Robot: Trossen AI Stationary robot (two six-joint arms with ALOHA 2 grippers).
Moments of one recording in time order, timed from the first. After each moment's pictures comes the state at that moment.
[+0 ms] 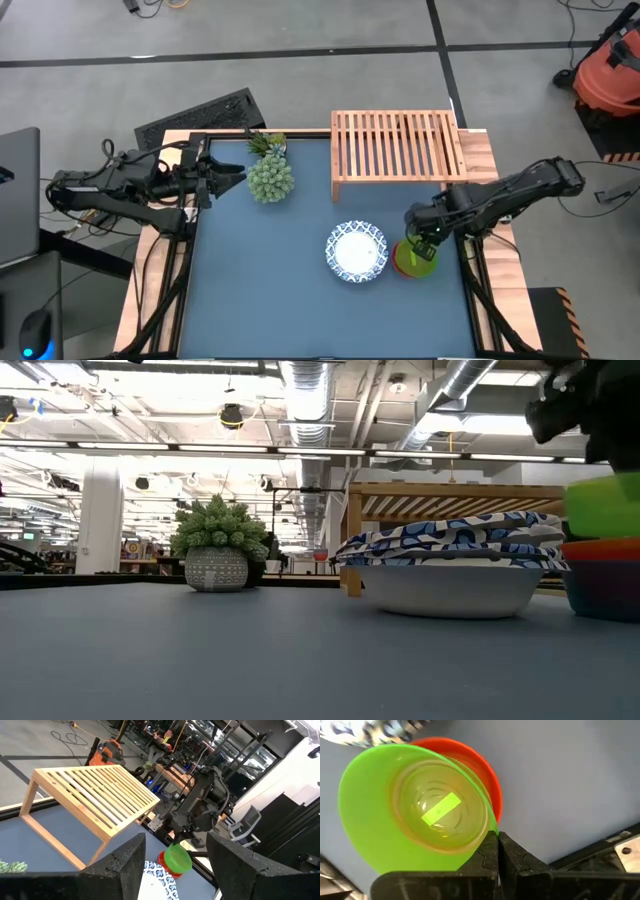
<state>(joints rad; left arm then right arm) -0.10 0.67 0.97 -0.33 -0.37 -0.67 0.24 1.11 0.91 -1.26 -0.08 0.86</state>
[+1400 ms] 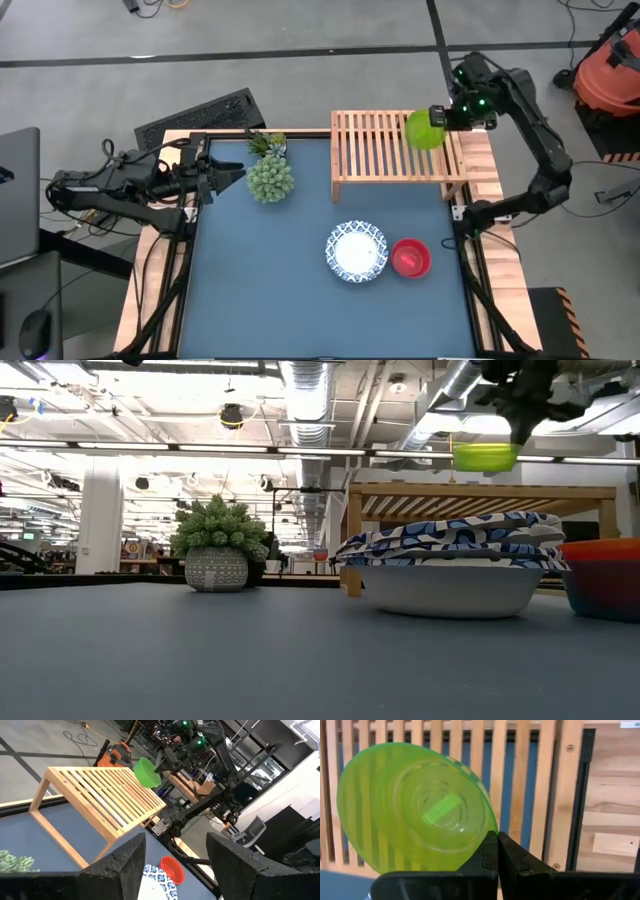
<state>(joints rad) -0.10 0.67 0.97 -0.33 -0.43 -0.72 -1.09 1.33 1.65 -1.57 -0.05 0.45</state>
